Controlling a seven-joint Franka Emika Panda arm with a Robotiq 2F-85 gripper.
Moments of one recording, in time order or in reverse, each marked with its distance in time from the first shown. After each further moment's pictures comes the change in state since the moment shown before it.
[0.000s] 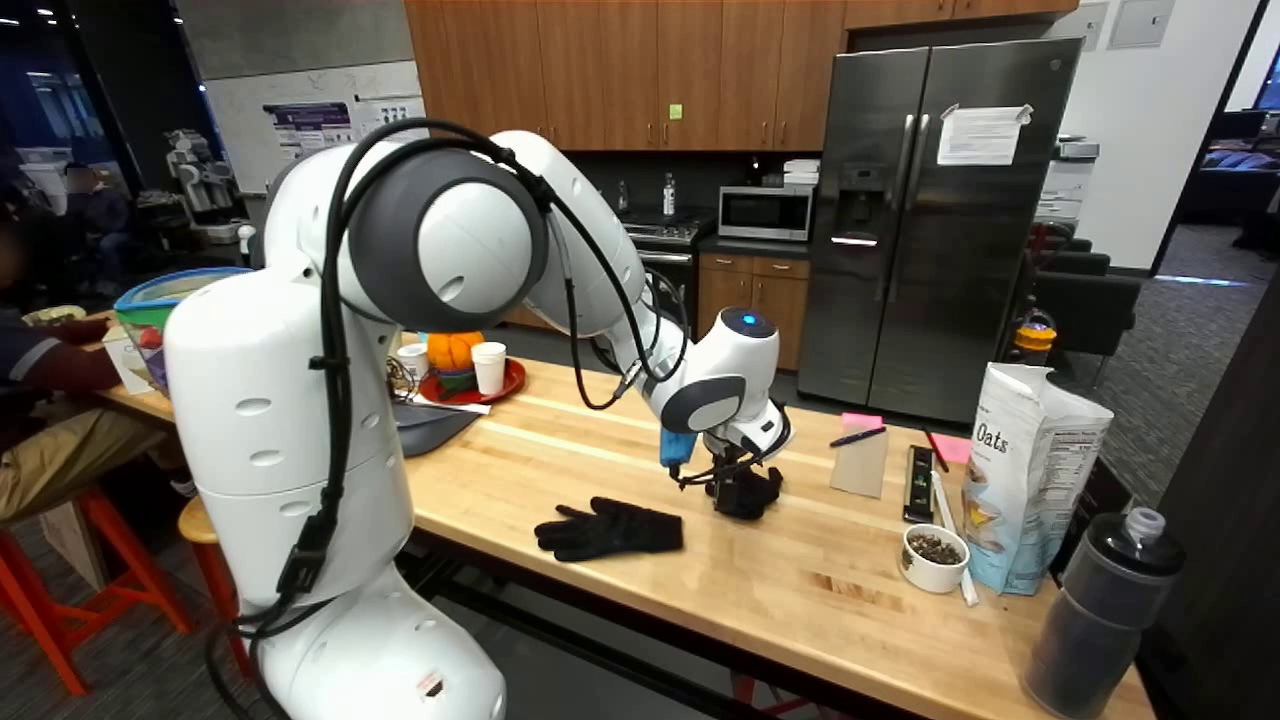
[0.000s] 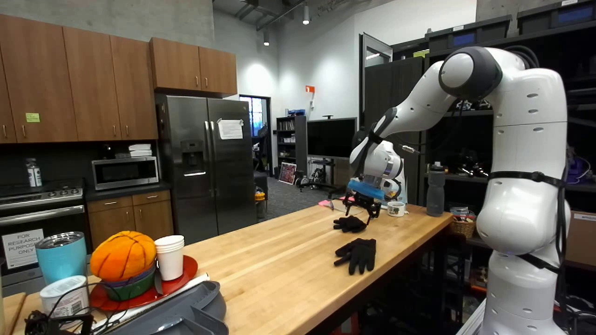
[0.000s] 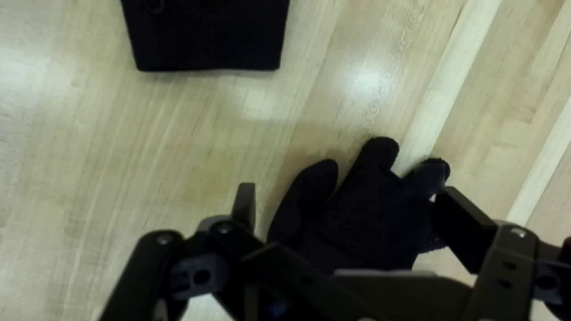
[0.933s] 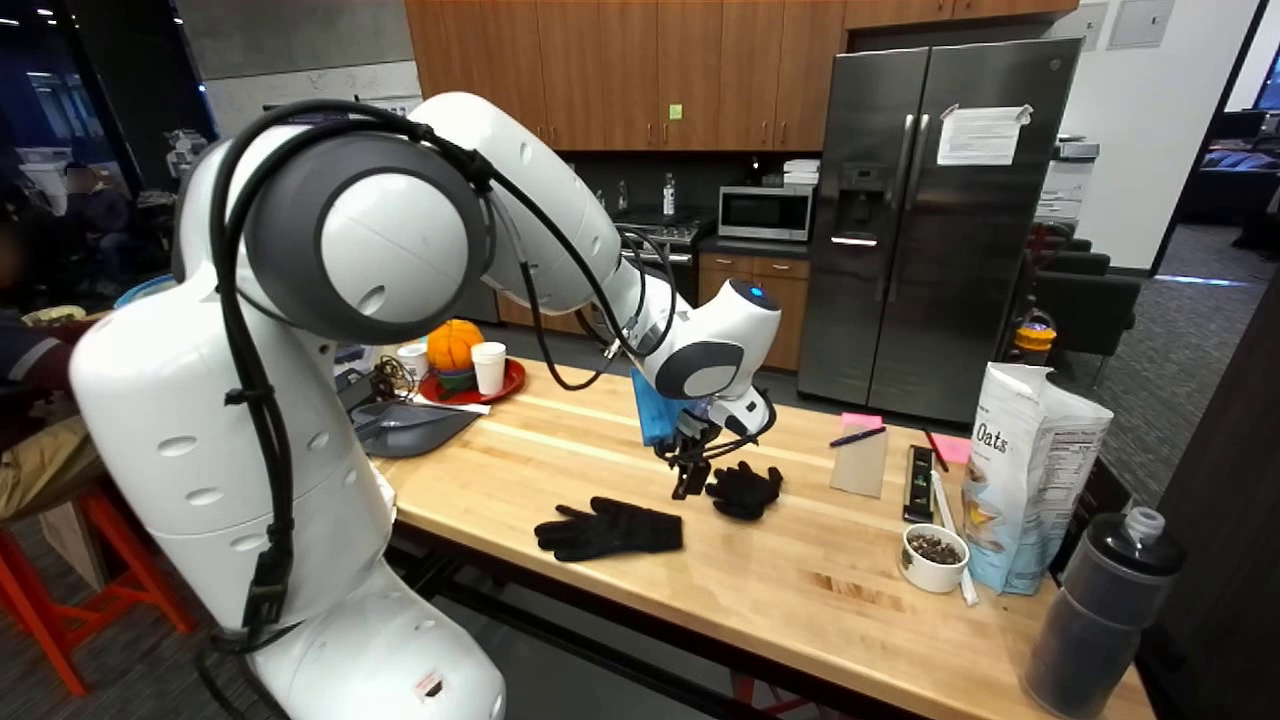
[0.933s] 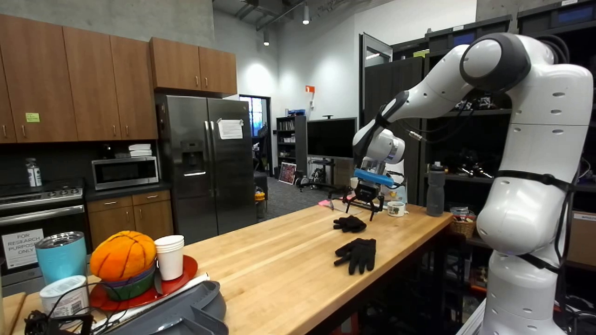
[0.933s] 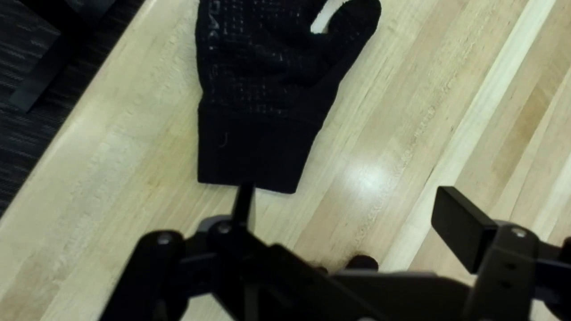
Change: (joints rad) arm -0.001 -0.136 0.000 0.000 0.005 -0.367 -0.140
